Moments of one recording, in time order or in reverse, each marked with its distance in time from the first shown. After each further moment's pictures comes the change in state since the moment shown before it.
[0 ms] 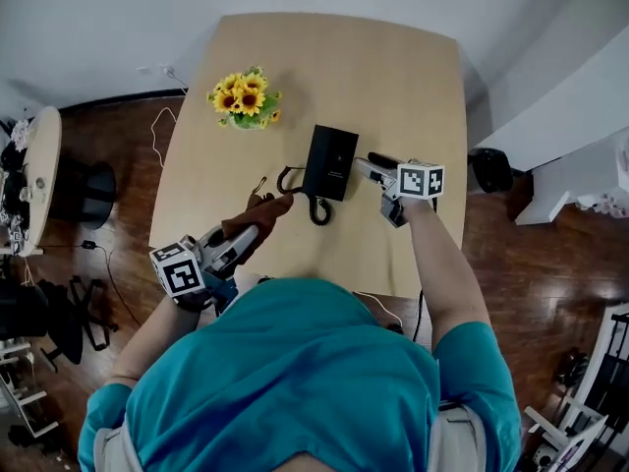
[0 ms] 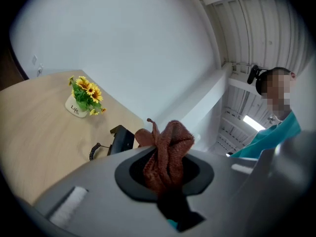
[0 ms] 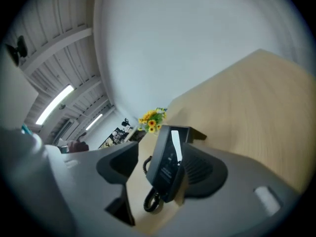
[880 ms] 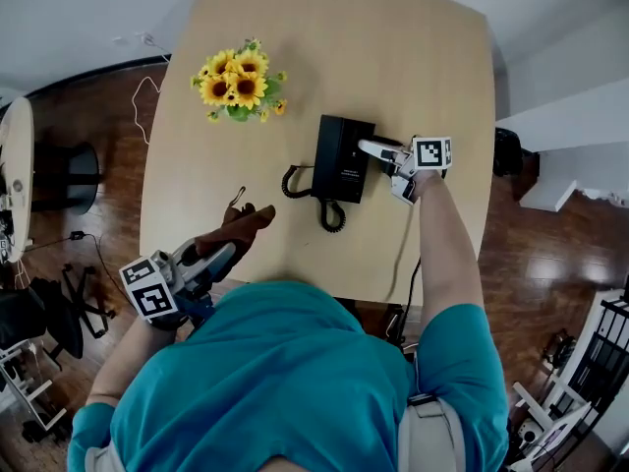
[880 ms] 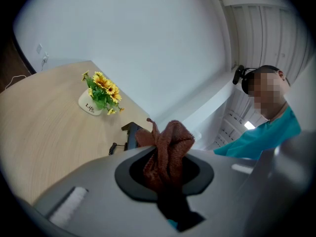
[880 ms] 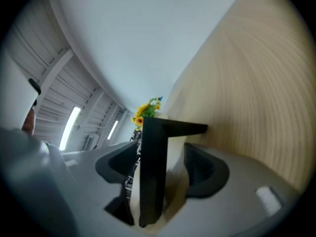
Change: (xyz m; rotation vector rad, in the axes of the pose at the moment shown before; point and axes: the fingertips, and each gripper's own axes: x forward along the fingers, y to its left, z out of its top) left arm -0.035 0.072 0.026 -0.090 0.094 0.015; right arm 0.092 -0.047 -0.007 0.251 0.116 0.268
